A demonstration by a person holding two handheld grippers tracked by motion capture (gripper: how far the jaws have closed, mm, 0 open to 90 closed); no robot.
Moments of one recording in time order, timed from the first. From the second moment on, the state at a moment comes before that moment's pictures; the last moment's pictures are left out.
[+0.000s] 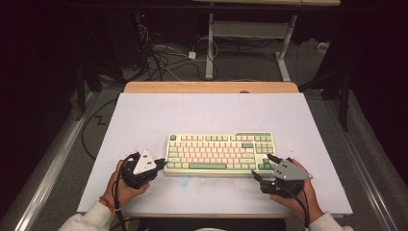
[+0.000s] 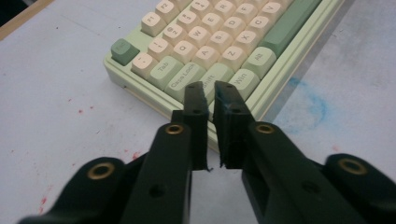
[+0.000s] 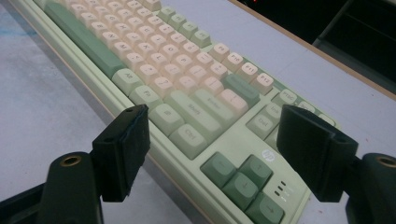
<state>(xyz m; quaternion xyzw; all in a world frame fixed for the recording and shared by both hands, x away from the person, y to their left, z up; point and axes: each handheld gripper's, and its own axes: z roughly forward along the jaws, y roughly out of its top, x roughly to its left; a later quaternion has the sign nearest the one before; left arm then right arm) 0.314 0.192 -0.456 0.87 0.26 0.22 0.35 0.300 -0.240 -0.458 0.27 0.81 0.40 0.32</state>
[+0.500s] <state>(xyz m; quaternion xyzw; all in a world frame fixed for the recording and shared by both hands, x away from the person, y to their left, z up) 0.333 0.162 -0.440 0.88 0.24 0.21 0.35 0.303 -0.239 -0.462 0.27 0.82 0.39 0.32</state>
